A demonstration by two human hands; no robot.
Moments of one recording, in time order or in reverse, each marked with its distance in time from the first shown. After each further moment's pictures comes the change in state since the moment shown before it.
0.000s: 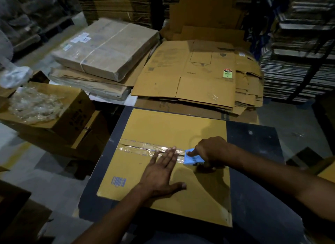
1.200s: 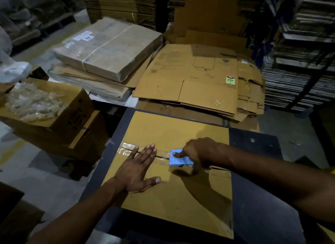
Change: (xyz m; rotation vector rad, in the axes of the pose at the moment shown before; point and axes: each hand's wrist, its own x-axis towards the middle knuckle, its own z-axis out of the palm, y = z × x) left_hand -0.022 -0.106 -0.004 0.059 0.034 0.029; right_hand 0.031 -0.027 -0.040 0.007 -0.009 -0.089
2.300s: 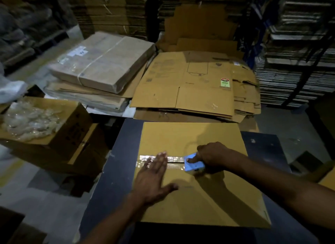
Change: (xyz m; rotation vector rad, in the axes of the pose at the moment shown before) left_hand 0.026 0.041 -0.002 -0.080 0.039 -0.054; right_hand -0.004 0.028 0.023 -0.035 0.055 0.063
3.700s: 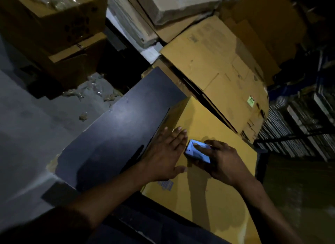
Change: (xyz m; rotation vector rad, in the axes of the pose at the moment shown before) left_hand -0.019 -0.045 0.021 -0.366 0.268 -0.090; right_hand 0.065 -0.070 -0.041 -0.092 0.090 0.013
